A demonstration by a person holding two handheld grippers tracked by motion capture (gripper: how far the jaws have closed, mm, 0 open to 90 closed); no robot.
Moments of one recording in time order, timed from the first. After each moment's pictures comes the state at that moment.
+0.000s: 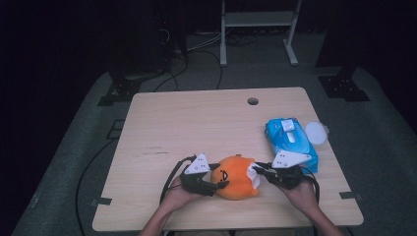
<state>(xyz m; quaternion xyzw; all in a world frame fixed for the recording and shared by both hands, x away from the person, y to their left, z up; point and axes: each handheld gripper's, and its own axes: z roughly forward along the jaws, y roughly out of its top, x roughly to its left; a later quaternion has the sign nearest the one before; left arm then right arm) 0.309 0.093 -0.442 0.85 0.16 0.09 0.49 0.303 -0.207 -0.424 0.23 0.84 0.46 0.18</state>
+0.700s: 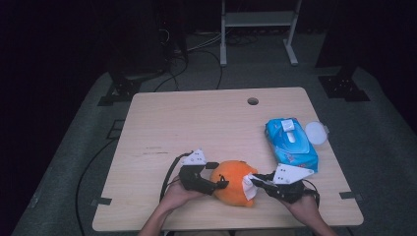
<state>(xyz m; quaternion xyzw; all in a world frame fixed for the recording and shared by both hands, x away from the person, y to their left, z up) 0.315 0.096 -0.439 0.83 0.20 0.02 0.51 0.267 -0.205 -0.425 0.18 0.84 0.48 0.17</state>
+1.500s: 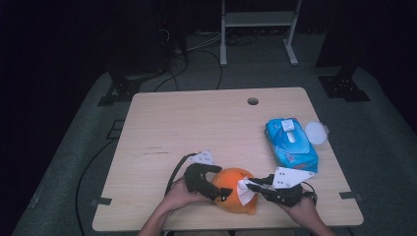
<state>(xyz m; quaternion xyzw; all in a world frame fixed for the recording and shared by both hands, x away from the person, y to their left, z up) 0.316 0.079 -0.437 0.85 0.19 -0.06 0.48 0.256 -0.199 -0.419 0.14 0.84 0.50 0.14</state>
